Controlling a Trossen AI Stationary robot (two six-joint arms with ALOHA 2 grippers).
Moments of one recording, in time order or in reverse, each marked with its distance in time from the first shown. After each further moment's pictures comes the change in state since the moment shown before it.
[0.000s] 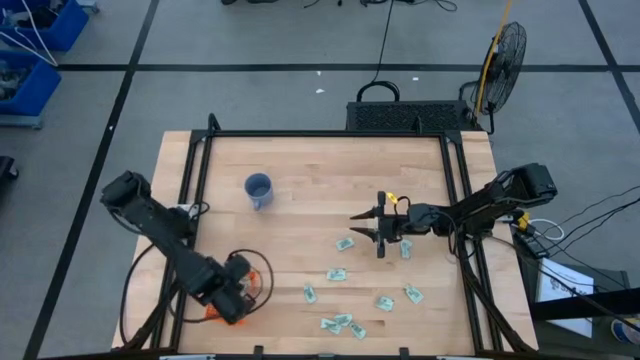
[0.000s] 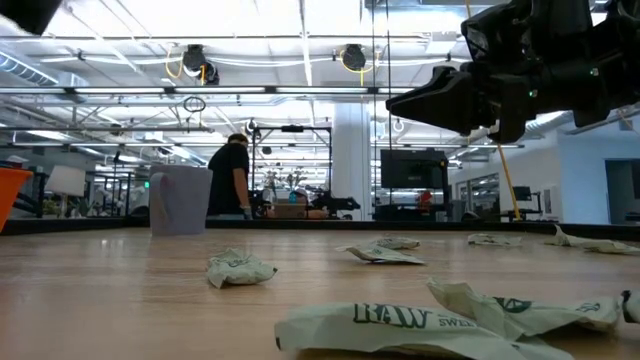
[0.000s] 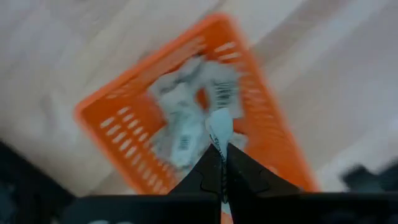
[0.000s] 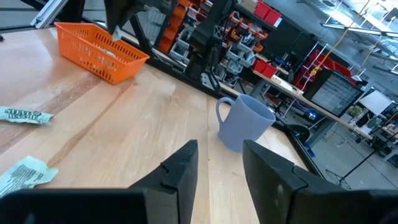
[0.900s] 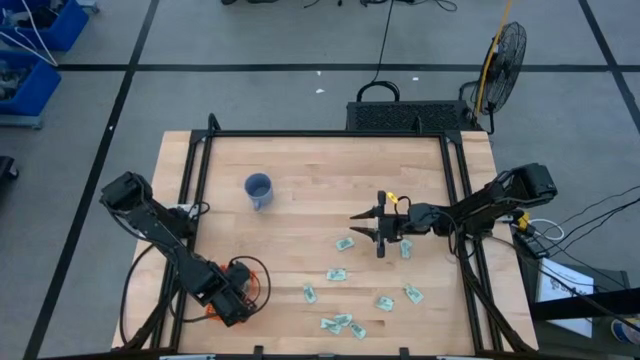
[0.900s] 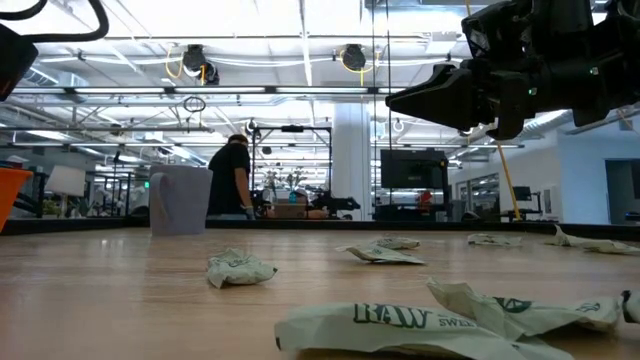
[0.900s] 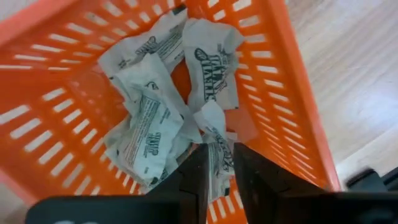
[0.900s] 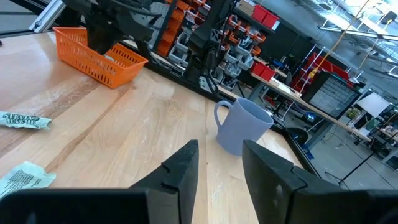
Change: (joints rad) left arm -0.037 0.001 -0.209 0.343 0.052 -0.089; right arm 0.000 0.000 0.000 0.017 0.000 0.000
